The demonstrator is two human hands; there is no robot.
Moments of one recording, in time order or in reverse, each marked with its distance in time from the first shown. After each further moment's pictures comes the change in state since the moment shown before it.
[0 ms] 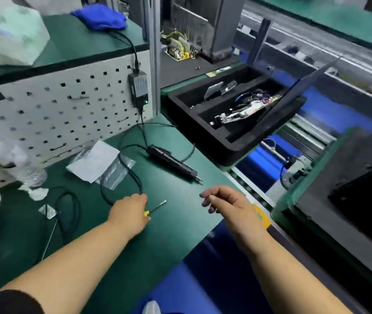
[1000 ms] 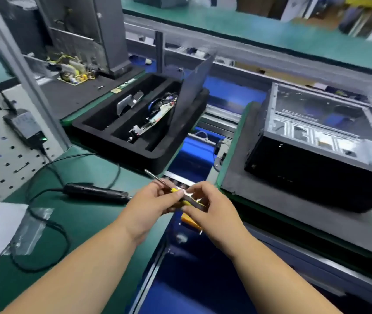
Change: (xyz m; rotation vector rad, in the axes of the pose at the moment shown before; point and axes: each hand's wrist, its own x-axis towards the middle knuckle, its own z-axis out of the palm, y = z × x) left_hand -0.037 0.220 -0.093 -1.441 -0.437 0.328; right_hand -0.057 -0.009 -0.093 -0.402 0.442 -0.052
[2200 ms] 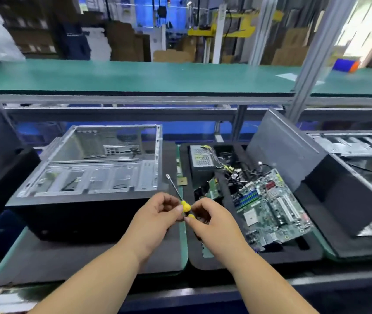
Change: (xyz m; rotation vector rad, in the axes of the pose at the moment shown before) left_hand 0.064 -0.054 0.528 0.336 -0.413 0.151; right_hand -0.130 0.217 -0.452 -0.028 0.519 0.137
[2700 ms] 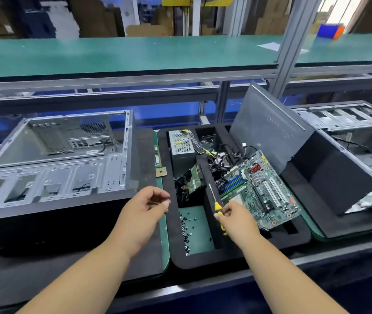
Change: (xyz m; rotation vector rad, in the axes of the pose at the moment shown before) left_hand 0.041 -0.018 0.030 0.182 0.011 0.030; right_hand 0.036 0.150 -0.048 -0.302 0.078 0.512
